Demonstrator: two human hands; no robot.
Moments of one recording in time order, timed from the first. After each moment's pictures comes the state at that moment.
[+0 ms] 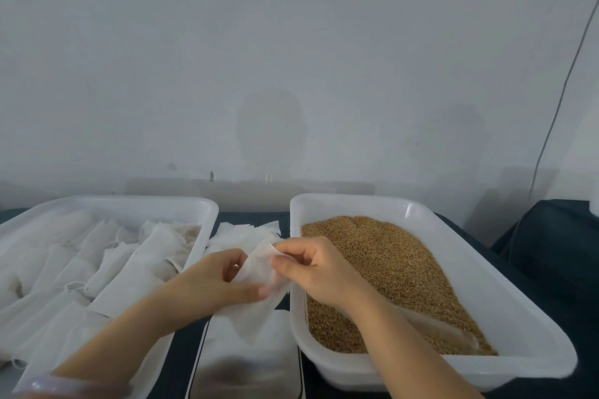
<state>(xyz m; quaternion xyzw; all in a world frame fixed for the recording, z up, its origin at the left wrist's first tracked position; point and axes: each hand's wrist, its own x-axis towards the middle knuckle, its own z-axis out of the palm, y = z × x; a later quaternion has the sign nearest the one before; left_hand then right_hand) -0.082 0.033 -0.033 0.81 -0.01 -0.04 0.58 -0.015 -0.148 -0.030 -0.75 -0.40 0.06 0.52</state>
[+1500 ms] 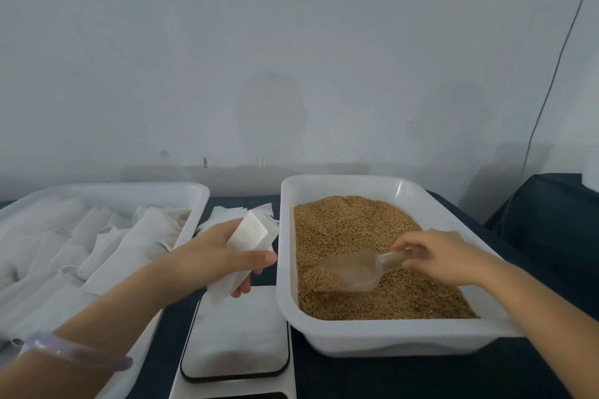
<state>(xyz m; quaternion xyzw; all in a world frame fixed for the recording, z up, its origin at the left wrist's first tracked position) -0.090 0.004 -0.008 0.83 -0.04 -0.05 0.56 0.037 -0.321 -0.037 -0.96 -0.24 0.05 0.13</state>
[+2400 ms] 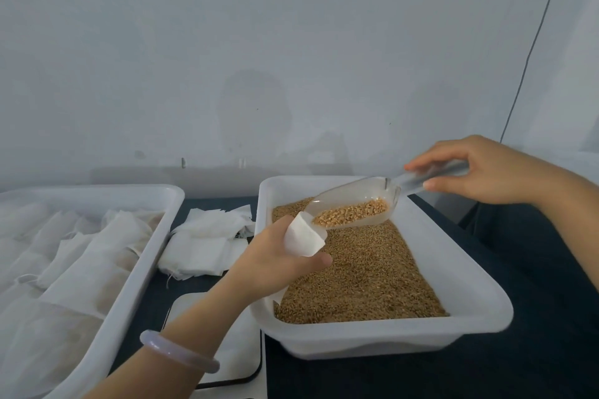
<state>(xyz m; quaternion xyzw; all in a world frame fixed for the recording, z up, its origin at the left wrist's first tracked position) -0.043 -0.076 -0.037 0.86 -0.06 0.05 0.51 0.012 -0.354 0.095 -0.93 -0.29 -0.10 0.19</state>
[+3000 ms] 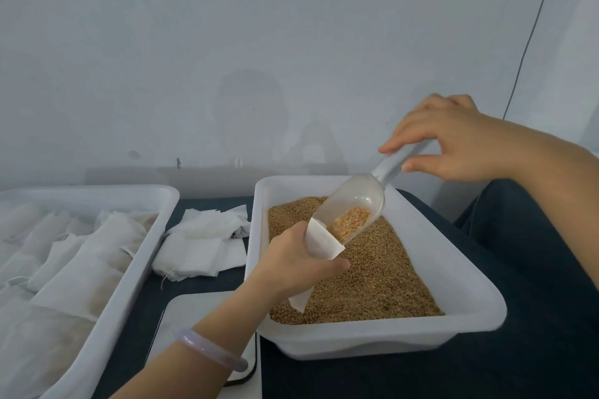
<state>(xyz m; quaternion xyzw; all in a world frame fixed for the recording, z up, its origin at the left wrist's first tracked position) -0.030 -0.106 -0.044 0.87 -0.04 0.04 0.49 0.006 -0.326 0.126 -0.91 -0.36 -0.20 -0.01</state>
